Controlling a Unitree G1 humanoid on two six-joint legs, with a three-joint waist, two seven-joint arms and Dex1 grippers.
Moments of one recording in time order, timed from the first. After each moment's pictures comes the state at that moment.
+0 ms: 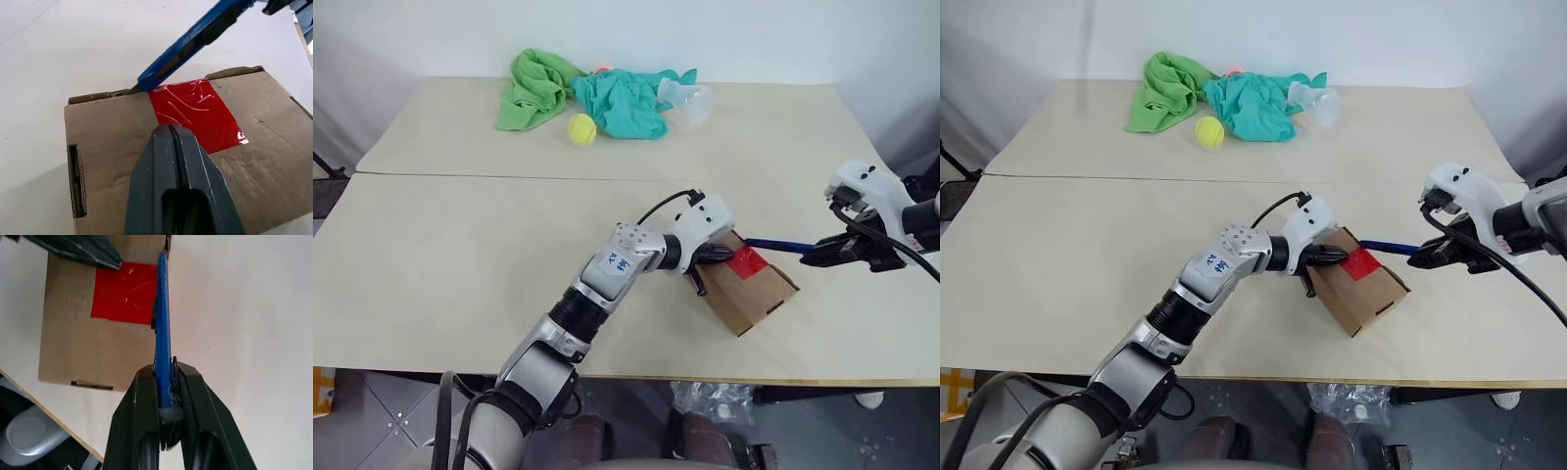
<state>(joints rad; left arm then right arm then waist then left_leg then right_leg) -0.91 0.00 -0.39 0.29 -0.07 0.64 -0.65 -0.94 -1.34 0.31 -0.18 0.61 1.44 1.06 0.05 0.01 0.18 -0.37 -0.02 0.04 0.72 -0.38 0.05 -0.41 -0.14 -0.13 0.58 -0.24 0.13</state>
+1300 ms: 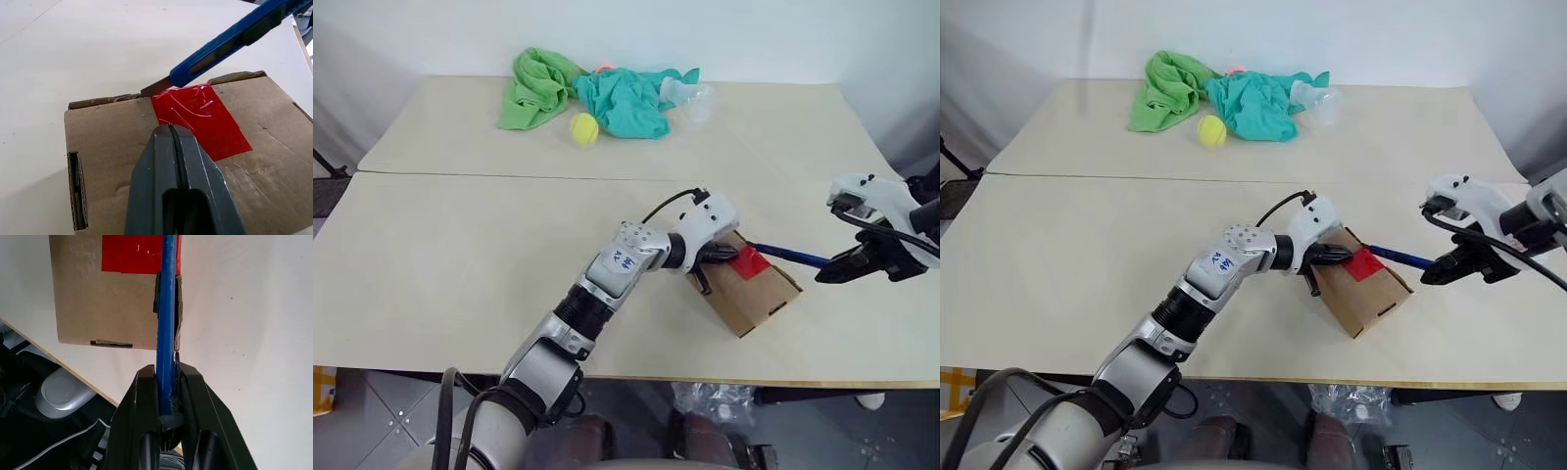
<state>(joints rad) -0.93 -0.02 -0.38 0.34 -0.07 0.62 -0.65 -1.16 -1.42 0.62 -0.19 0.55 1.58 1.24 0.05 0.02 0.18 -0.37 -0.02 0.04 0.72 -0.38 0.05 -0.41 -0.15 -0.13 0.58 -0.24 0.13</state>
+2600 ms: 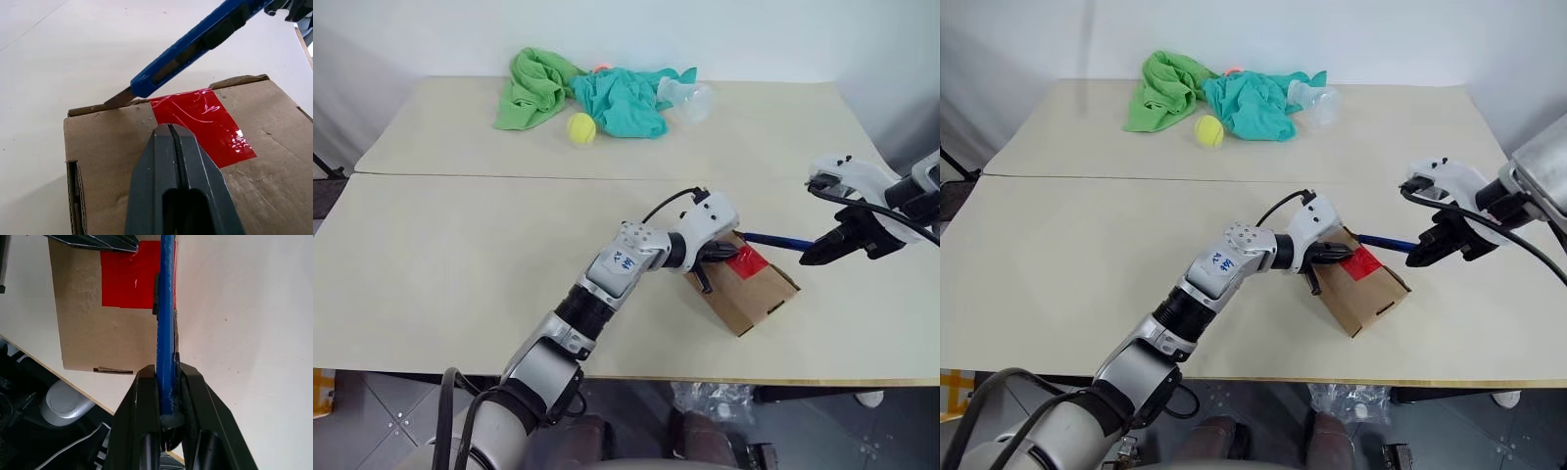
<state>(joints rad) -0.93 -0.03 -0.38 0.35 -0.07 0.59 -0.65 -1.40 -1.29 0.83 -0.03 0.51 1.61 1.25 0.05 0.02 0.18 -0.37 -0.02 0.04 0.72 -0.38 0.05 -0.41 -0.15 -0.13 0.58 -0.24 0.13</state>
